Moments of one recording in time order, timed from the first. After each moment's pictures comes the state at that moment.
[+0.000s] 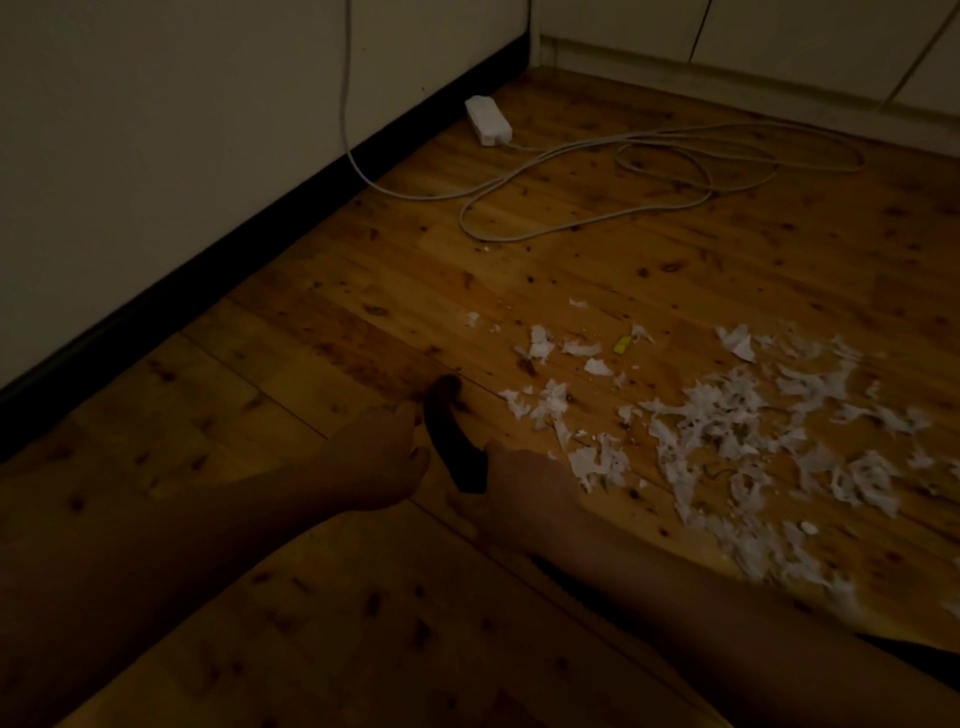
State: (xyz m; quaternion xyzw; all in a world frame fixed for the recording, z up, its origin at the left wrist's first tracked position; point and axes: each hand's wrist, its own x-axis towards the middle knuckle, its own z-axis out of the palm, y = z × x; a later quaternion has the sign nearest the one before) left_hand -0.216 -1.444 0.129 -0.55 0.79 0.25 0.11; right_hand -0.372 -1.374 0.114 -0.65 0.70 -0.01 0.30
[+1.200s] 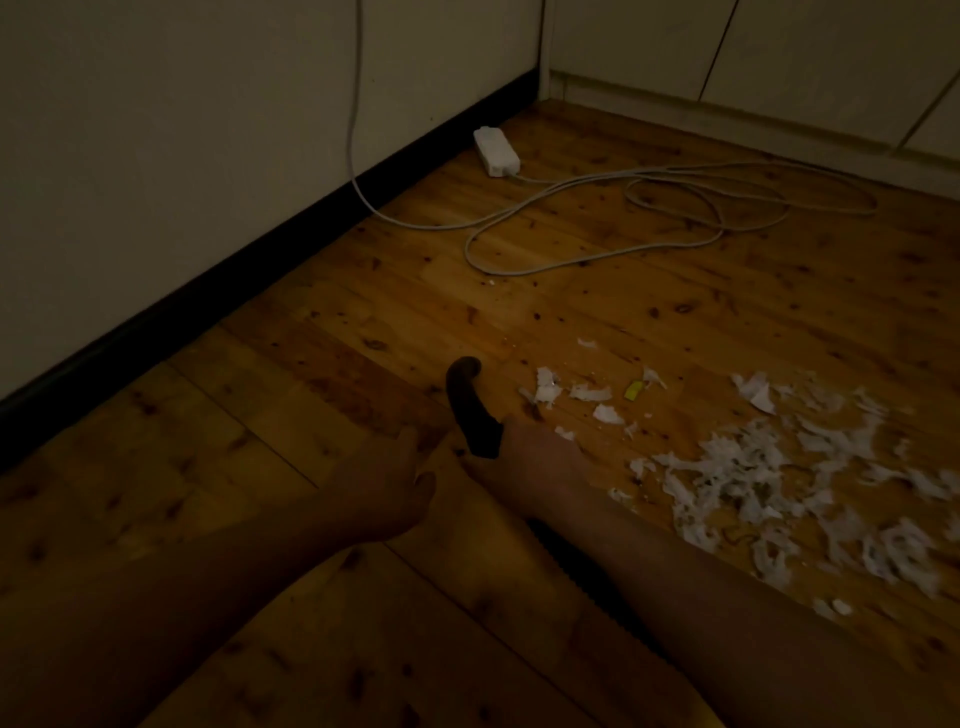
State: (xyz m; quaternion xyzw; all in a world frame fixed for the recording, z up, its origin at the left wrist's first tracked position) left_hand -0.225 -1.479 0.109 -0.57 0.78 0.27 0.09; right_hand -0.396 -1.457 0.094 -0.63 0.74 -0.04 0.24
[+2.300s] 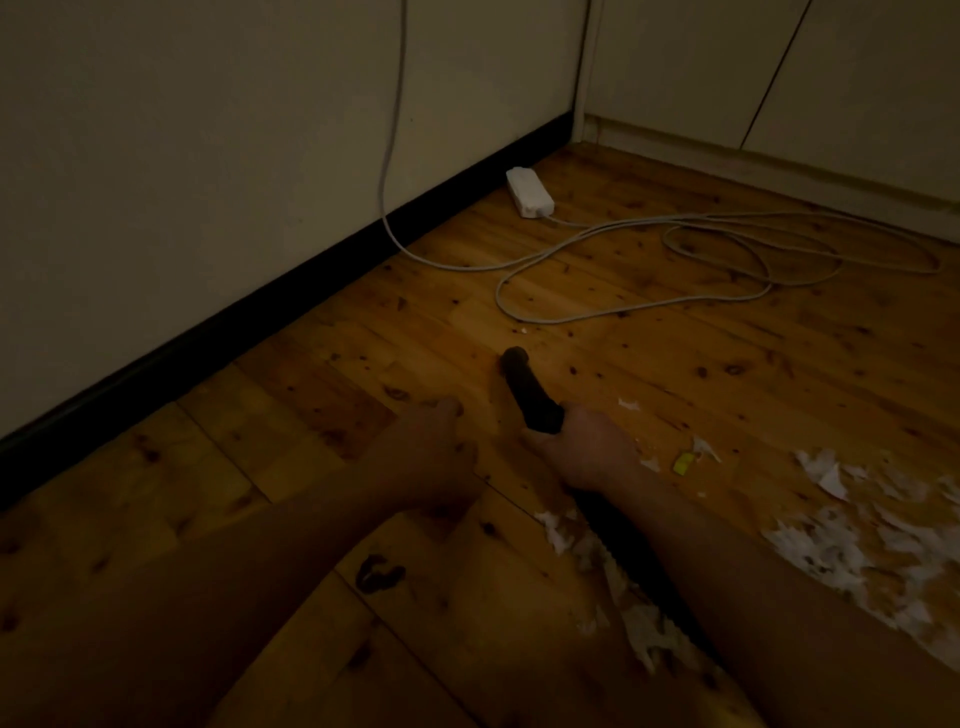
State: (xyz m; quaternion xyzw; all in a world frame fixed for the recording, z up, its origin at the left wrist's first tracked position) left_hand -0.251 -1.567 0.132 -0.59 0.76 0.27 0.01; right_hand -0.434 -1.564 0.081 -0.56 0.77 -0.10 0.29
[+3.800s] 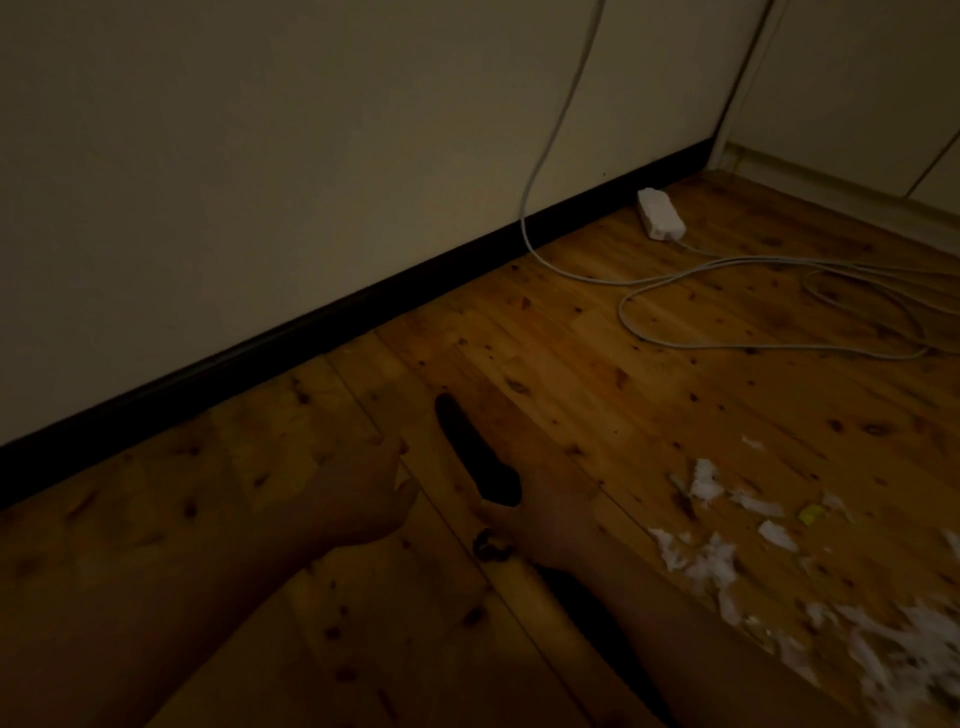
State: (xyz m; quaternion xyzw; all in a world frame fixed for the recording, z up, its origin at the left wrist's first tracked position) left_hand -0.073 -1.518 0.116 -0.67 0.70 0.22 0.04; right_hand -0.279 -1.522 0.065 -0.73 0.58 -0.12 0.34
